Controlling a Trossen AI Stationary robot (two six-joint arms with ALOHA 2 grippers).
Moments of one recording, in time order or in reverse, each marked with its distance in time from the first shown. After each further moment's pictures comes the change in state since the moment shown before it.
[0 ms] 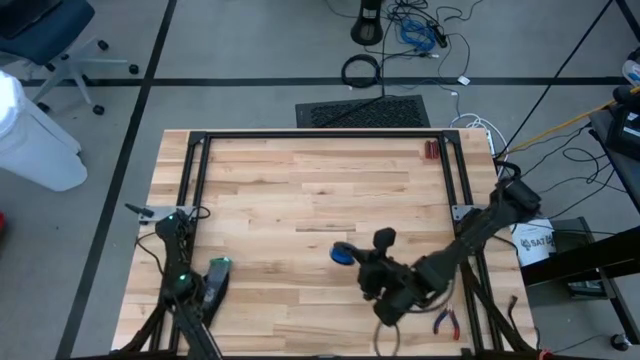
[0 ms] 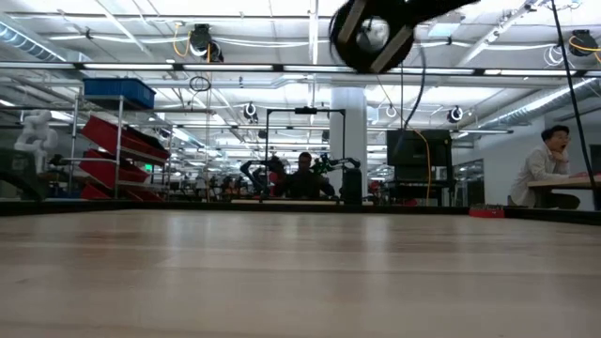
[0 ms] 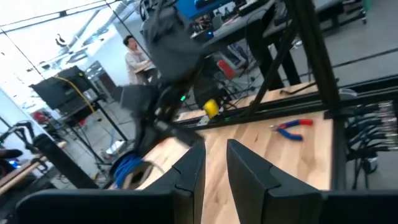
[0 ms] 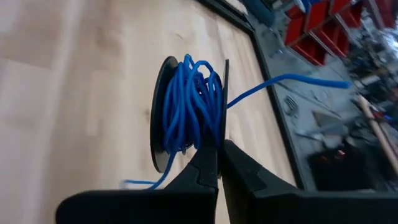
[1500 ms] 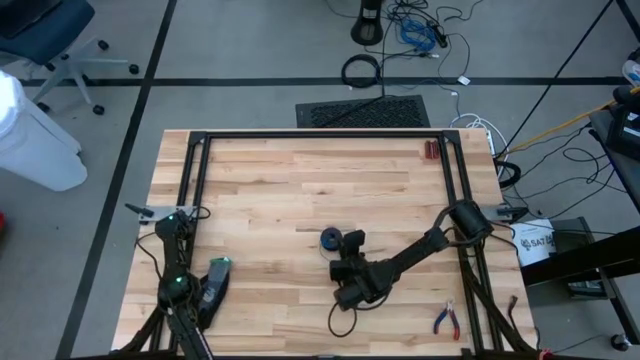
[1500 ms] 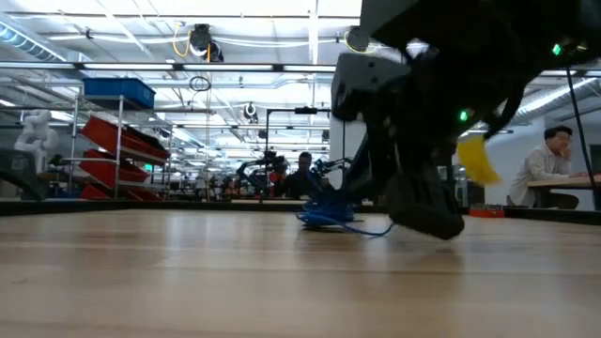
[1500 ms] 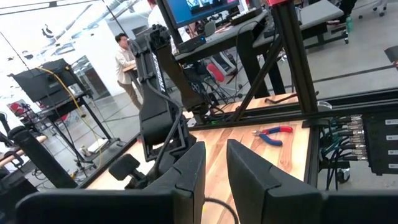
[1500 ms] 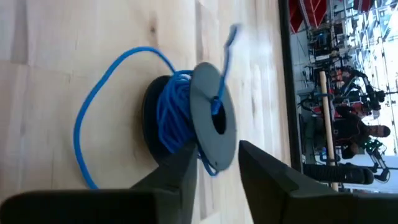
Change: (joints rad) left arm -0.047 0.000 0.000 0.040 0.002 -0.053; right arm -0.198 0.442 -0.001 0.166 0.040 -0.115
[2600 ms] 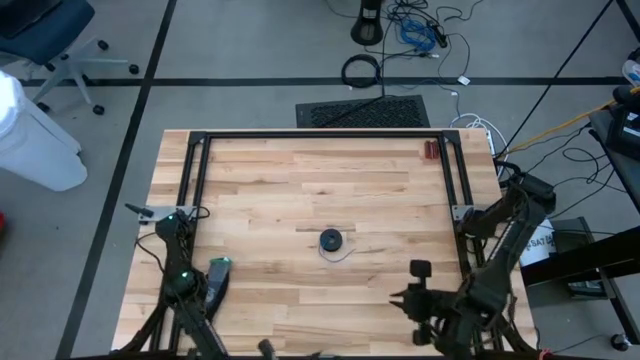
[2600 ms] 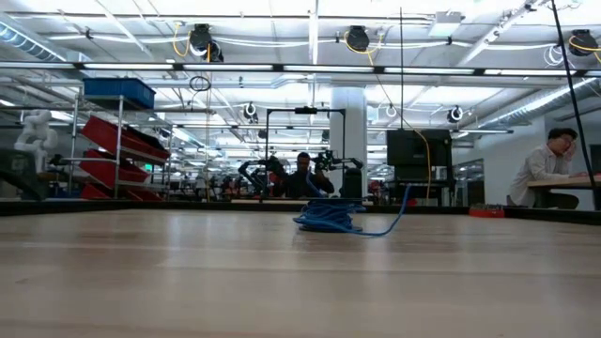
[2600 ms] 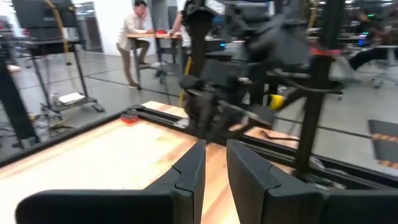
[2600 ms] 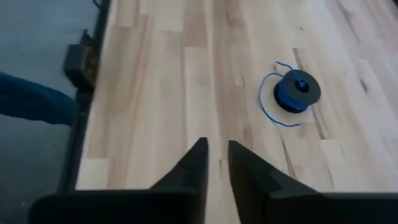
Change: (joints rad) left arm 0.063 -0.007 0.000 0.620 0.000 0.237; right arm 0.481 -0.544 0.000 -0.313 -0.331 0.640
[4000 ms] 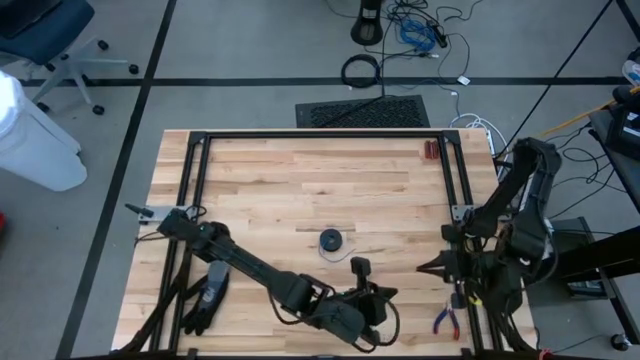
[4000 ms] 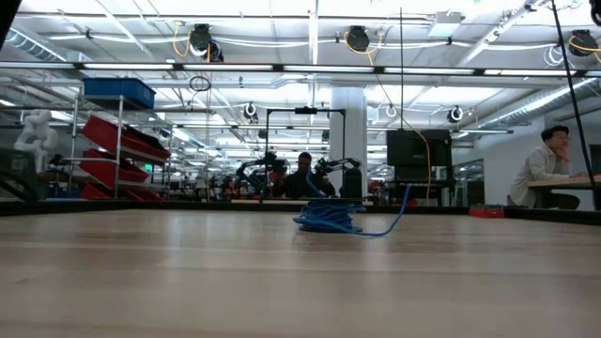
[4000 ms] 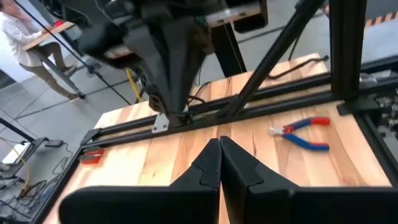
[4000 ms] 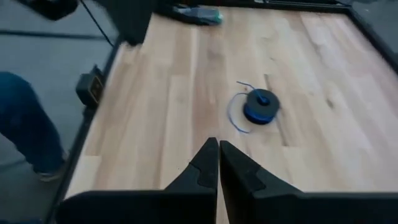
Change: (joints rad) left arm 0.467 -0.177 -0.001 -1.512 0.835 -0.786; right arm 0.151 -0.466 -0.261 -0.056 0.149 0.021
